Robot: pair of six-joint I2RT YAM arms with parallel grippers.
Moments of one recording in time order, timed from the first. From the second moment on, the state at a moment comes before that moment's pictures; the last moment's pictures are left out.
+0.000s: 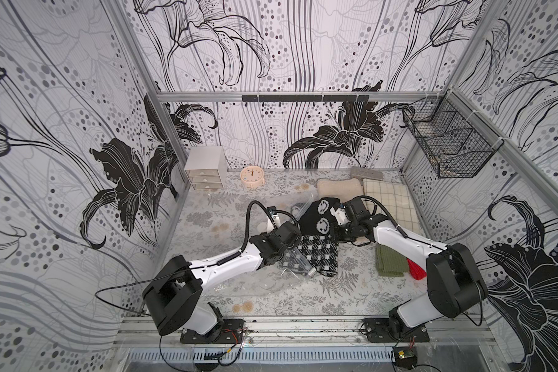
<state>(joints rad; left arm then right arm) -0.82 1.47 0.91 -0.33 -0.62 -0.84 0.42 1.52 0.96 -0.47 -0.36 0.39</state>
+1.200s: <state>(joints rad) -0.82 1.45 0.93 -0.36 -0.65 -0.84 0.38 1.42 0.85 -0.44 -0.31 0.45</state>
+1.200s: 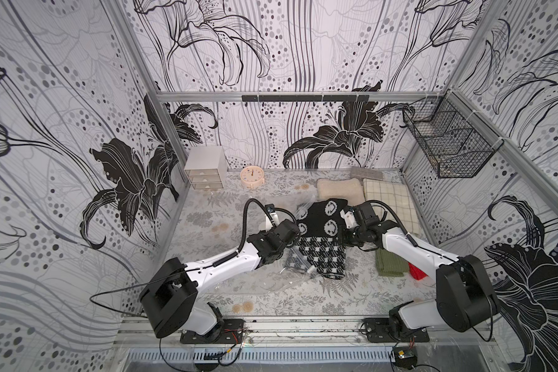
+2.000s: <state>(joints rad) -0.82 1.45 0.94 -0.36 -0.65 -0.84 0.38 1.37 0.84 -0.45 -0.23 0.49</state>
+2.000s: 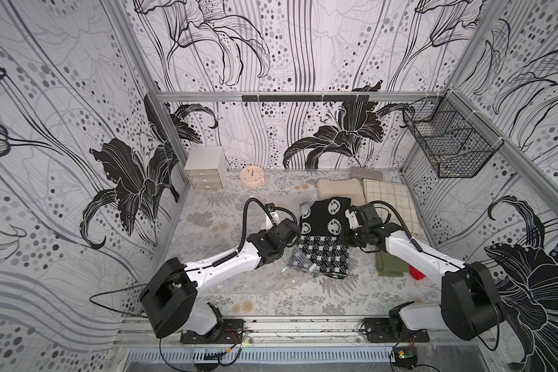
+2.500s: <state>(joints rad) -0.82 1.45 0.94 -0.36 -0.65 -0.84 0.37 1.36 0.86 -0.48 -0.22 0.48</state>
